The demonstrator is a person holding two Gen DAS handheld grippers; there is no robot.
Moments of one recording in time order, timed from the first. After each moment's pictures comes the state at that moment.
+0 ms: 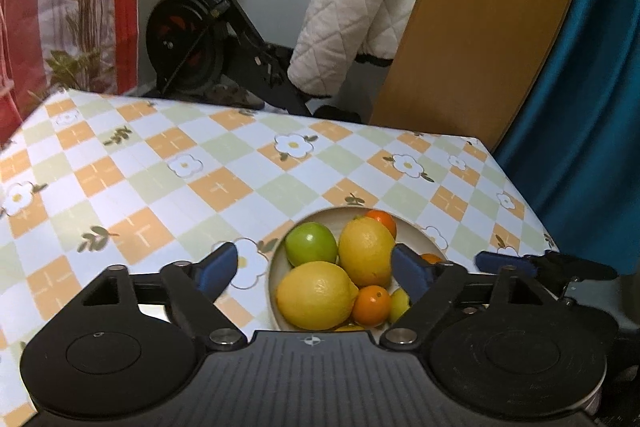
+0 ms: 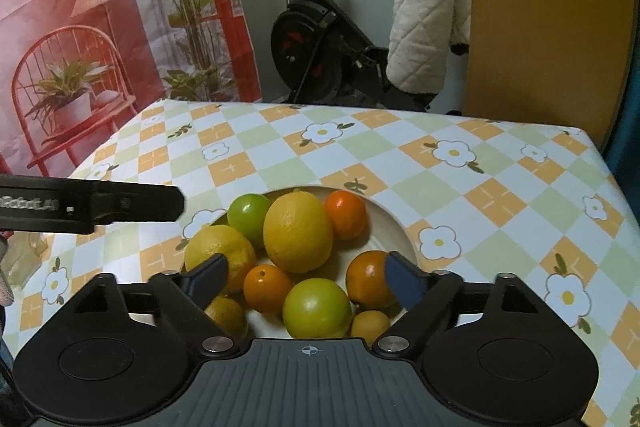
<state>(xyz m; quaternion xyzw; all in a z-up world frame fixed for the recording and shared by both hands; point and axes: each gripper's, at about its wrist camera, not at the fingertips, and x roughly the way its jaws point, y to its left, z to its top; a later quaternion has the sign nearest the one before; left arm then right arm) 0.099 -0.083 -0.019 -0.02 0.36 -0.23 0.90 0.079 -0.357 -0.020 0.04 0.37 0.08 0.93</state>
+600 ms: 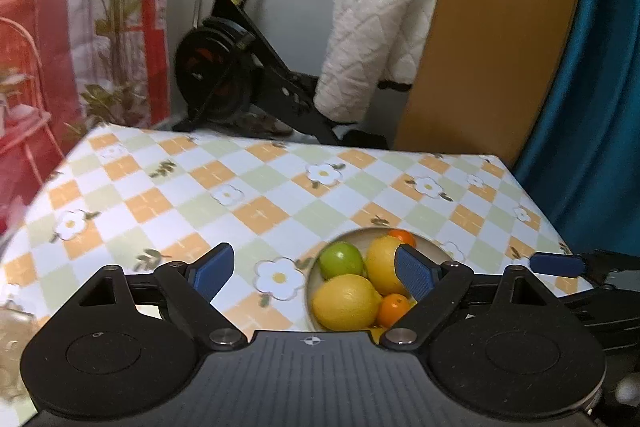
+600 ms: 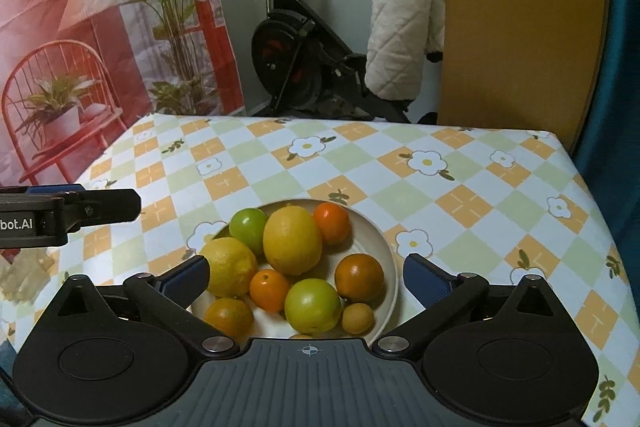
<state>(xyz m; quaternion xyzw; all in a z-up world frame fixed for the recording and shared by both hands) 0.073 -0.066 0.016 0.00 0.33 -0.19 0.93 0.055 -0.355 0.018 0.05 0.36 0.05 0.93</state>
